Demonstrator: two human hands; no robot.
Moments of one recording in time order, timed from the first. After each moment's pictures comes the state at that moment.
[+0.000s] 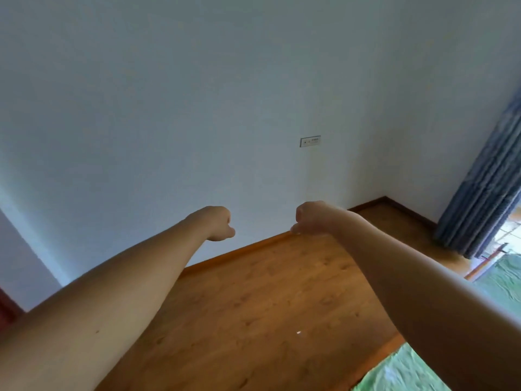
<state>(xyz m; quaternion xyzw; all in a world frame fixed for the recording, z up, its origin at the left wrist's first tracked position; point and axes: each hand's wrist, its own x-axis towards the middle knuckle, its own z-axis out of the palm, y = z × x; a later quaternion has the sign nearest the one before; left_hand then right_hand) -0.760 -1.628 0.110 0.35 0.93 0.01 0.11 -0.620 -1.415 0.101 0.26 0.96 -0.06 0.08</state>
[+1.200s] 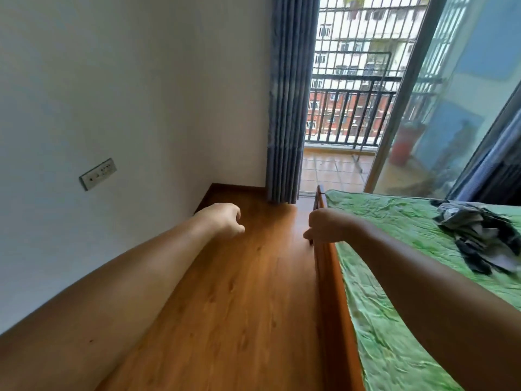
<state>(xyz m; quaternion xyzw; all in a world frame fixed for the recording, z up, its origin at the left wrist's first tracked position) -0.881 -1.009 0.060 0.76 0.63 0.00 0.15 -0.617 -1.021 0.048 0.66 0.74 -0.12 0.06</state>
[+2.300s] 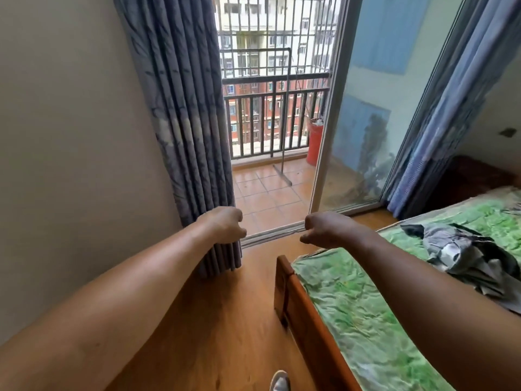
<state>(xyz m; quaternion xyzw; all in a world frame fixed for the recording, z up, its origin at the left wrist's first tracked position) -0.613 -0.170 0.053 0.90 0.42 -0.04 0.11 -0.399 -0.303 0.041 0.84 0.53 -0.15 0.01</state>
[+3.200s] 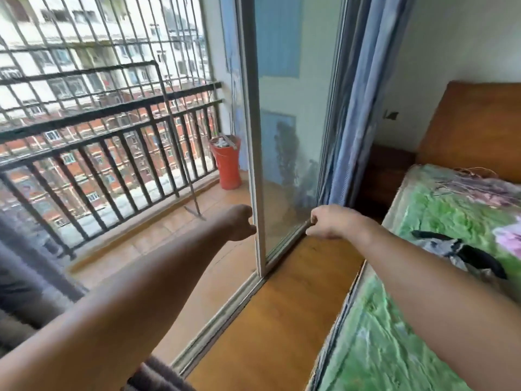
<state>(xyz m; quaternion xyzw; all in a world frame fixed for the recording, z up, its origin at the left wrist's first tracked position) -0.075 0.277 0.029 0.98 0.16 -0.05 0.11 0.029 0.063 0.033 0.95 0.26 -0.16 -0.01</state>
